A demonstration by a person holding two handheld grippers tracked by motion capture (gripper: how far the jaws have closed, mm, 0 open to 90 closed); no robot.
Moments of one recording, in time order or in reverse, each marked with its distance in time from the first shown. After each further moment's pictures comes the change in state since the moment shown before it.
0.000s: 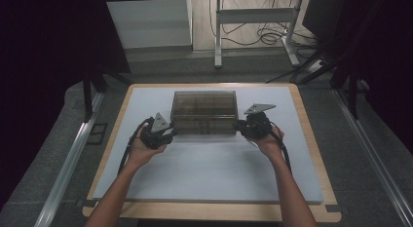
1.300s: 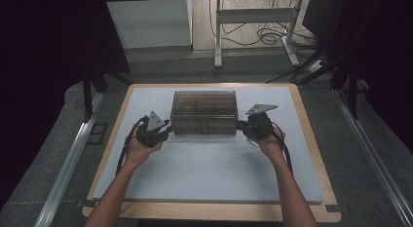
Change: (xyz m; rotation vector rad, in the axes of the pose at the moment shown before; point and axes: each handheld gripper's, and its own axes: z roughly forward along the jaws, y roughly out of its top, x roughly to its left) left arm 0.012 -0.007 -0.001 -0.018 0.079 -0.036; right arm -0.002 -0.002 -0.003 -0.010 -0.001 -0.002
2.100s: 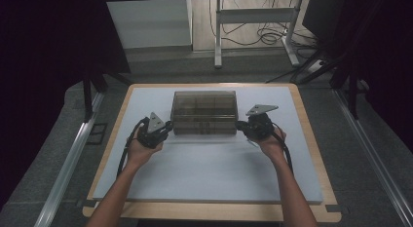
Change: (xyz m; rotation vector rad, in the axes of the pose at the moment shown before) left arm -0.005 -0.002 -0.002 -0.024 0.017 -0.011; right arm 0.001 -0.001 -0.003 0.000 -0.001 -0.015
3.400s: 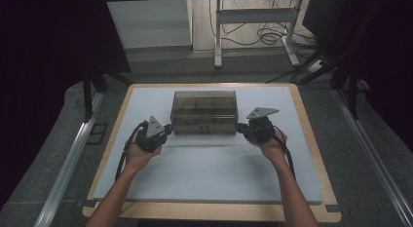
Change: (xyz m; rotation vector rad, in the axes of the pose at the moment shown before) left arm -0.006 -0.005 -0.010 -0.002 -0.009 0.028; right arm 0.008 -0.004 -0.007 -0.007 0.002 -0.024
